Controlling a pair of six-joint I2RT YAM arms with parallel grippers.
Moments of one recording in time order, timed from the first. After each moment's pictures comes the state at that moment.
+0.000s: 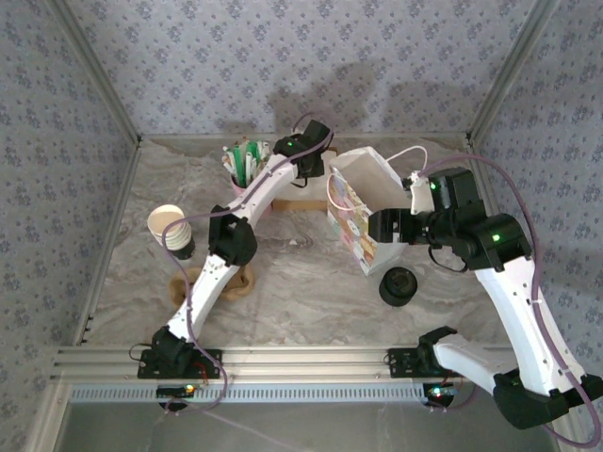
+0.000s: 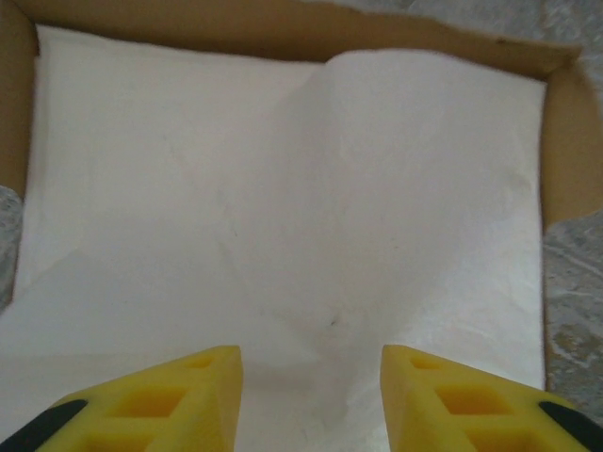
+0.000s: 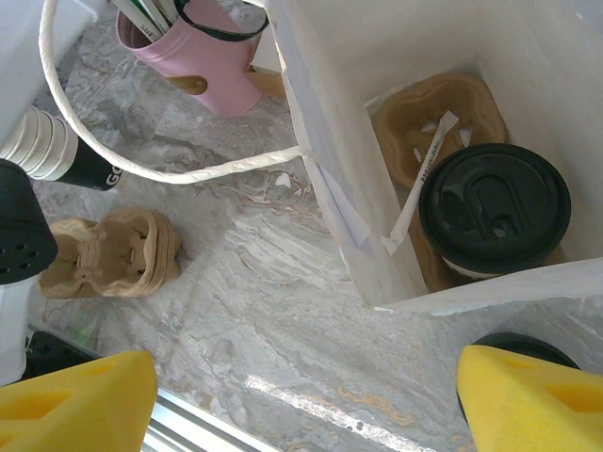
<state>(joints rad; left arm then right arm) -0.62 2.70 2.79 -1.09 -0.27 -0.62 0.37 1.01 1.39 -1.18 -0.26 0.32</state>
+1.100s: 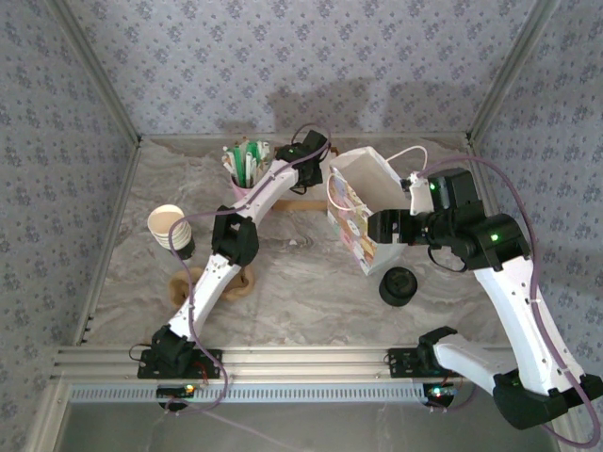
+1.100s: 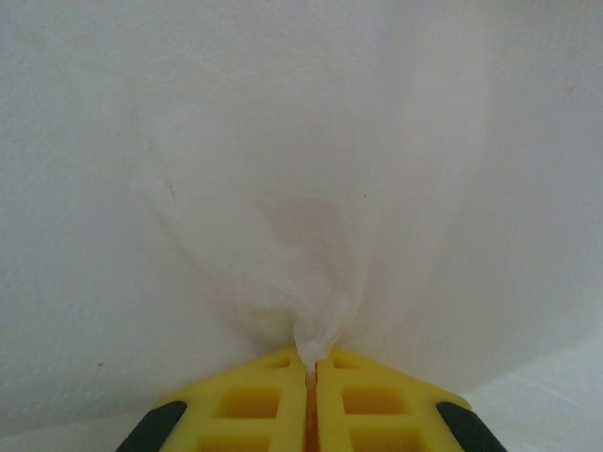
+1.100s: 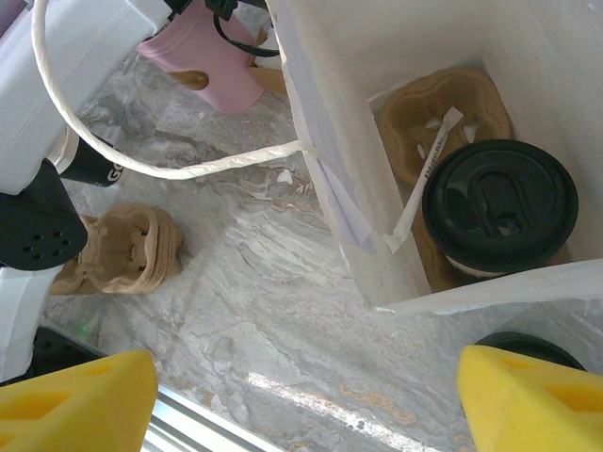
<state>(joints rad) -0.61 2.78 2.79 -1.07 -0.22 -0.66 0.37 1.01 1.37 -1.18 -0.28 0.31</state>
